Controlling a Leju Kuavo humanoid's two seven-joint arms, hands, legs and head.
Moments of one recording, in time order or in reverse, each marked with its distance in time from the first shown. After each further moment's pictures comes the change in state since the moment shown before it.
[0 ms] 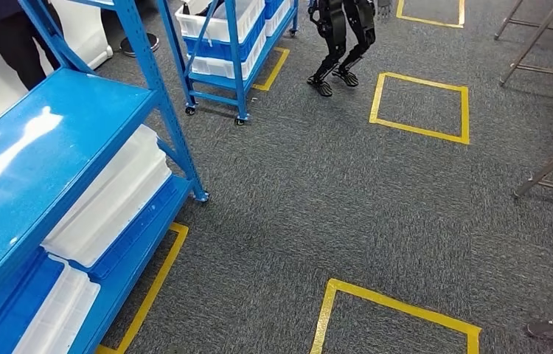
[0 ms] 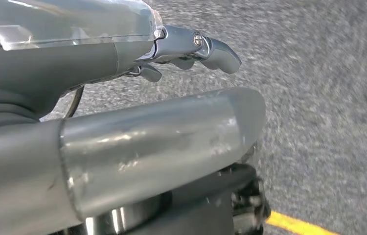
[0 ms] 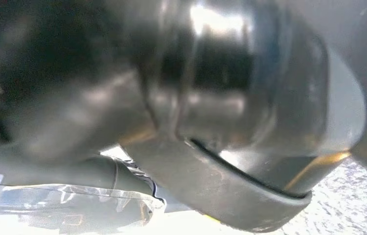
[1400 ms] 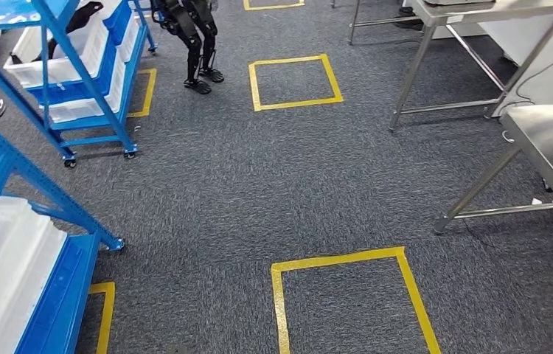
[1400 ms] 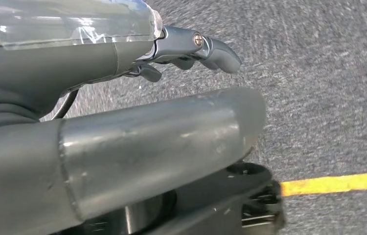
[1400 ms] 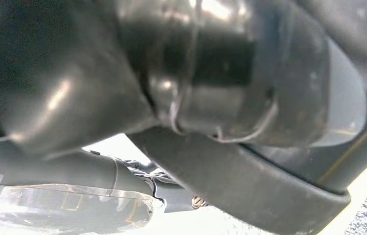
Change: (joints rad) left arm -0.005 0.003 -0.002 0.000 0.003 -0.001 -0.006; right arm 0.004 0.005 0.001 -0.002 -0.007 -0.005 0.012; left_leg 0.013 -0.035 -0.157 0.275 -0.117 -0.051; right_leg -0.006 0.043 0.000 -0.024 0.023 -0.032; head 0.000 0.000
